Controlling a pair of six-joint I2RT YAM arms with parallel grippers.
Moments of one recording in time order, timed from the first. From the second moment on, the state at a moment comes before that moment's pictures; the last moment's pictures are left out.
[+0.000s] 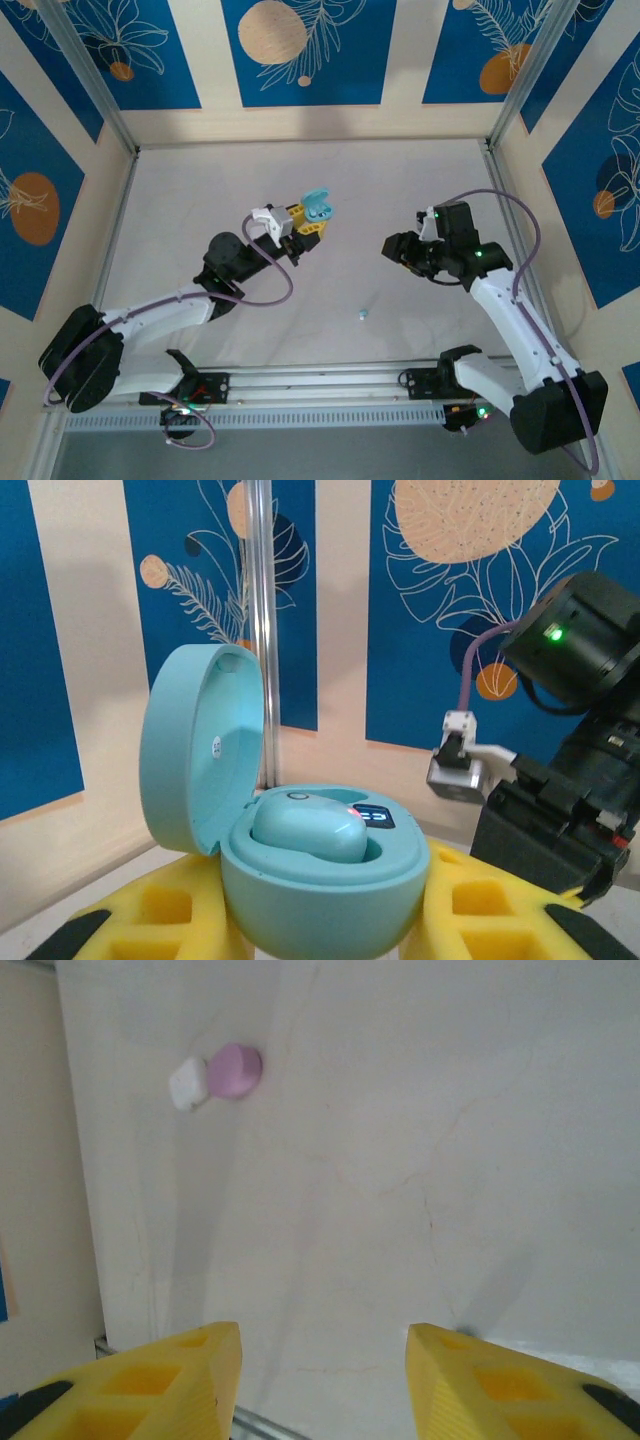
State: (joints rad) left arm -0.76 1.24 0.61 0.87 0.23 -0.05; right arm 0.24 1.01 0.88 -0.79 -0.47 0.67
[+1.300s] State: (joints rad) left arm -0.77 1.22 0.55 0.81 0.24 -0.06; right arm 0.51 1.49 0.84 -0.81 -0.44 0.64
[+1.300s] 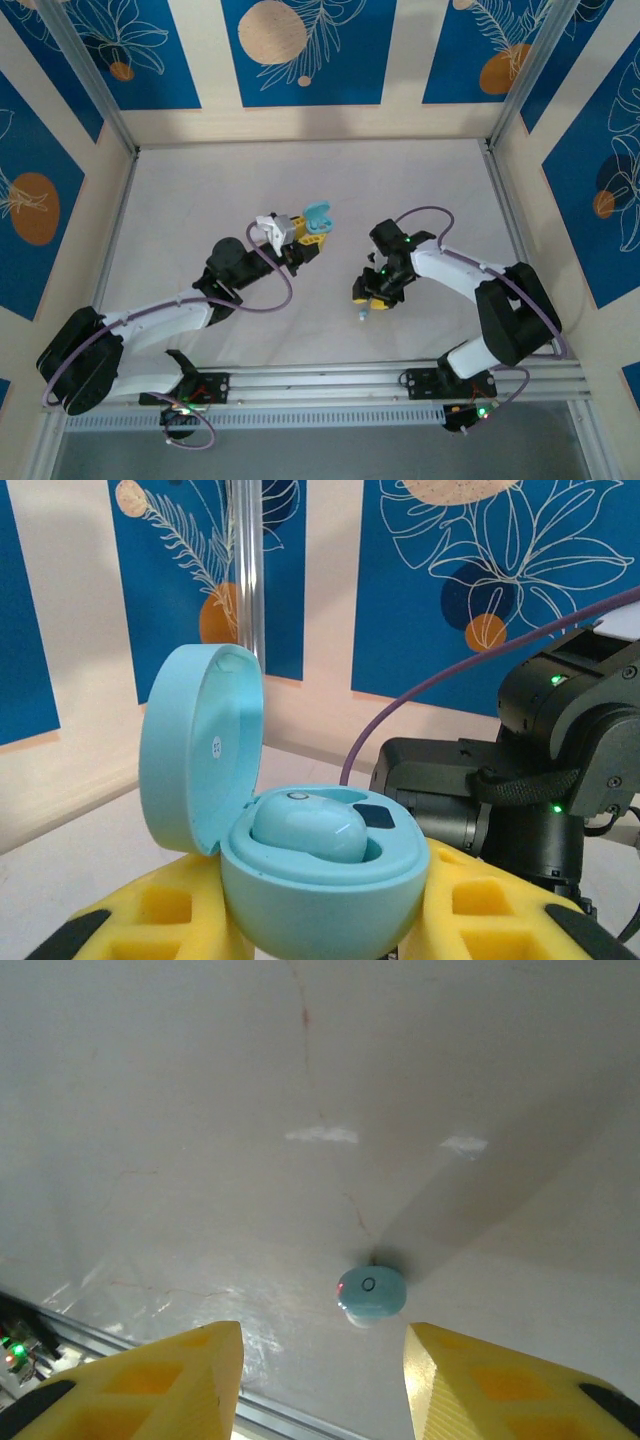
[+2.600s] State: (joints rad) left arm -0.77 1.15 0.54 0.76 0.20 -0.02; right arm 0.58 1.61 0.87 -0.75 -0.39 0.67
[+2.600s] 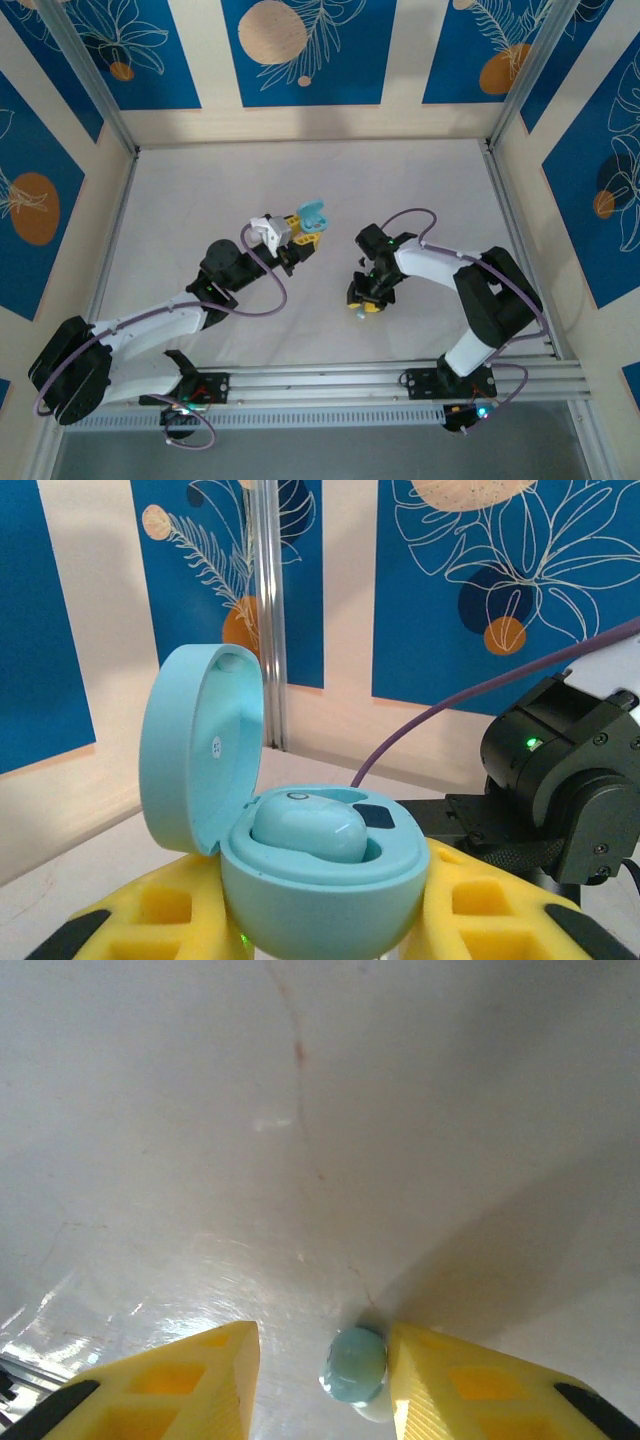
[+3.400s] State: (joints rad) left arm -0.77 1.13 0.53 0.76 0.17 0.00; right arm 0.60 1.68 0.96 -0.80 -0.31 0.54
